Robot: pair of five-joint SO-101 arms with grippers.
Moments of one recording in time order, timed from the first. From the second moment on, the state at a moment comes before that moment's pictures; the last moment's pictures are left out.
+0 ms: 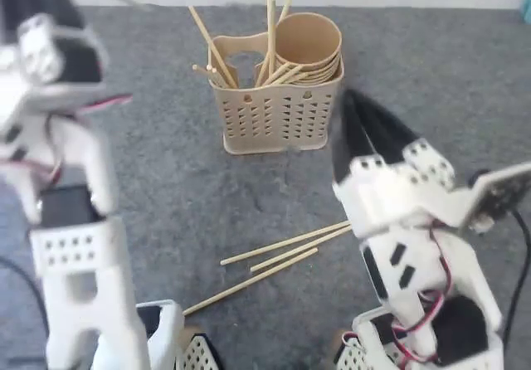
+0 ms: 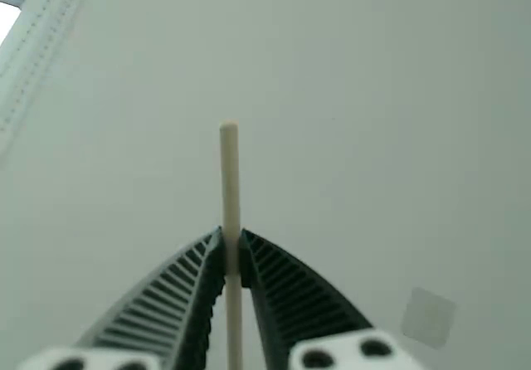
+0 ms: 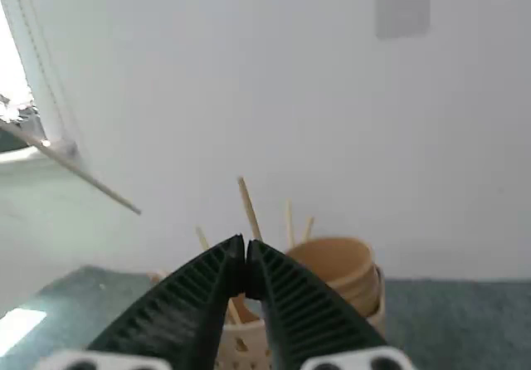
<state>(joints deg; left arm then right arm) -12.5 -39.4 24.2 -3.0 26.7 -22.0 -76.5 40.1 41.8 -15.2</state>
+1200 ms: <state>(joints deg) 7.9 -15.8 29.8 -9.2 12.9 -14.7 -102.3 88.4 53.7 -15.2</state>
